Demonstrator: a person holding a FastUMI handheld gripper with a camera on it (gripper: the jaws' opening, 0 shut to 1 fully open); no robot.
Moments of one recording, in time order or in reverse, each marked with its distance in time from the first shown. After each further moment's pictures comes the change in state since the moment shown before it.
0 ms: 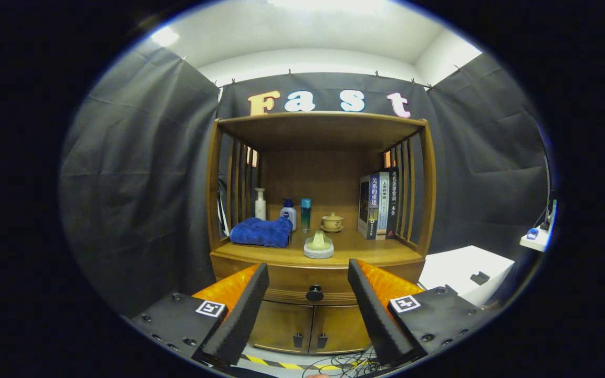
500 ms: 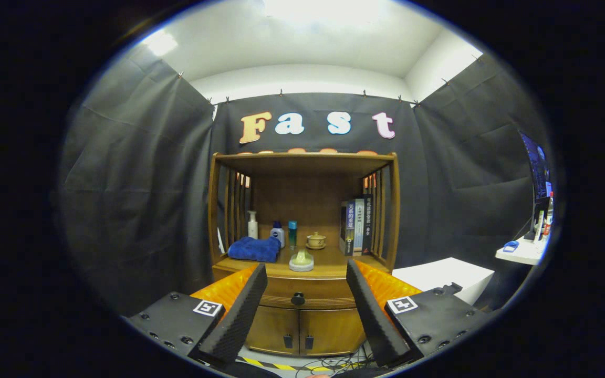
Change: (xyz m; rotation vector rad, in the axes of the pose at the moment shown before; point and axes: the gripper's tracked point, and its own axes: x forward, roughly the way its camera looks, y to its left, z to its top) arm -0.084 -0.031 0.056 0.005 -0.078 -0.058
